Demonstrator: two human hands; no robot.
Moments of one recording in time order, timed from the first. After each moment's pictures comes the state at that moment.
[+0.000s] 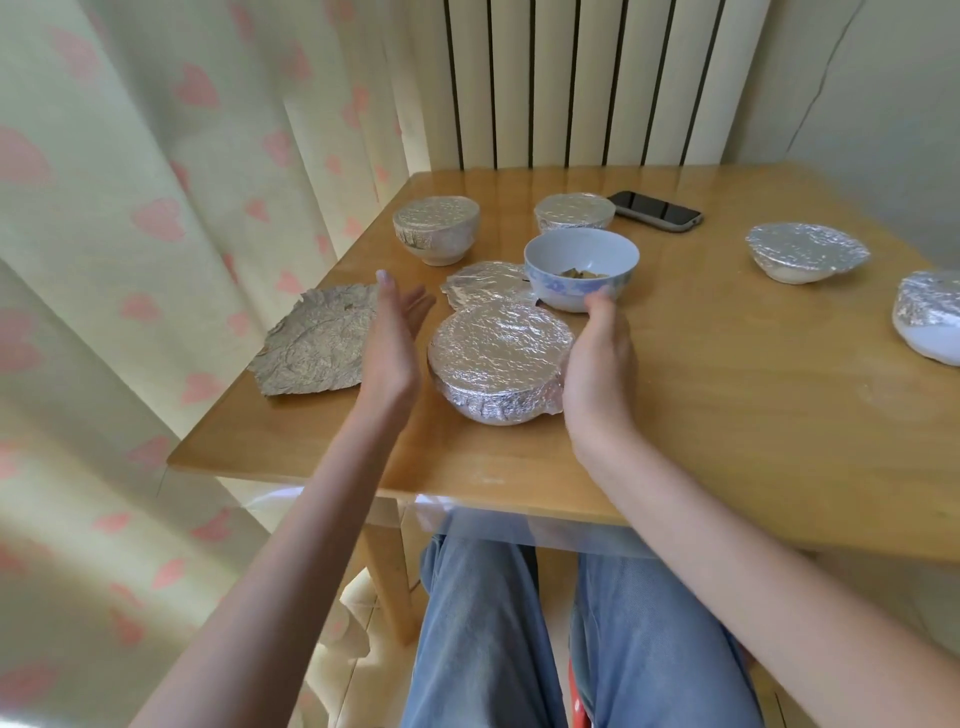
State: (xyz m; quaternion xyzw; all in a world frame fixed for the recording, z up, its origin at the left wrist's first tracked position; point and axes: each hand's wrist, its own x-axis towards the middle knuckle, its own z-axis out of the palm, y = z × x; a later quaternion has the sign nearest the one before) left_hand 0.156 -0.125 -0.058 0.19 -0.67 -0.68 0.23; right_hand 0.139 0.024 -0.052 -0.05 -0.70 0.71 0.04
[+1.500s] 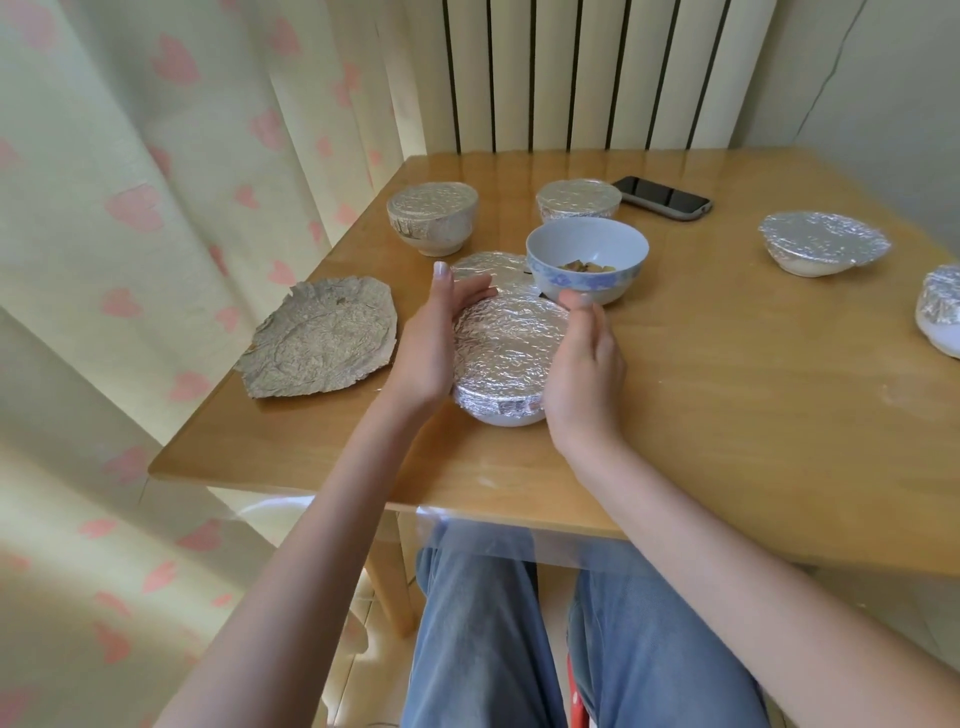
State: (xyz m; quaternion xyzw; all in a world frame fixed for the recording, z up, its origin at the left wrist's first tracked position) left_hand 0.133 -0.119 -0.070 0.06 -0.74 -0.65 0.16; right_hand 0.132 0.007 -0.067 0.00 -0.70 0.71 0.11
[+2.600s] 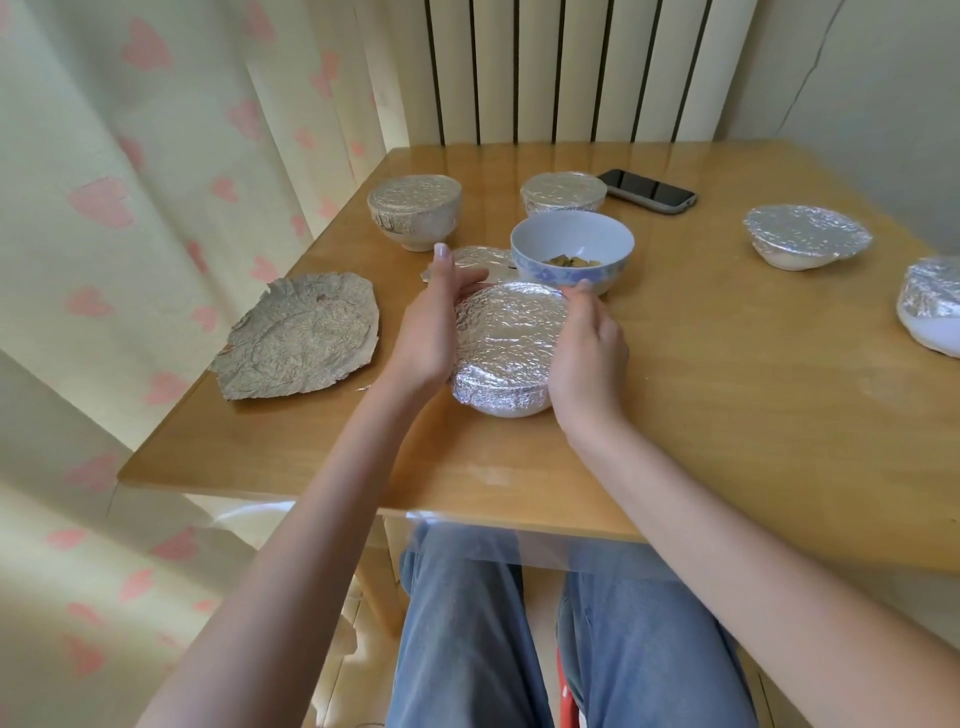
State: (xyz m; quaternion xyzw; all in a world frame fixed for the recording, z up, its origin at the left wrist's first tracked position) left_hand 0.117 -0.111 -0.065 0.09 -0.75 -0.64 0.14; right_hand 0.119 0.019 -0.064 -0.04 -0.72 0.69 0.08
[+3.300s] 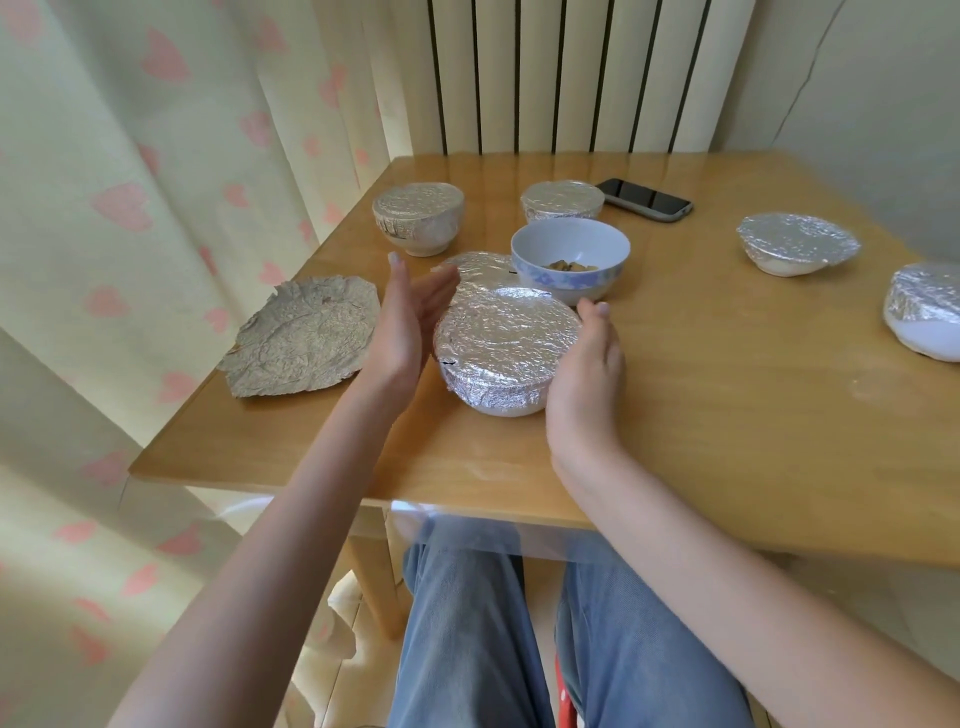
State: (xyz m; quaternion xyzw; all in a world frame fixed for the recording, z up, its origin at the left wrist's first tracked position) left_hand 0.128 -0.123 -0.062 0.11 -0.65 -0.74 0.14; right_hand 0.137 0.016 -0.069 -0.09 -0.63 0.77 0.06
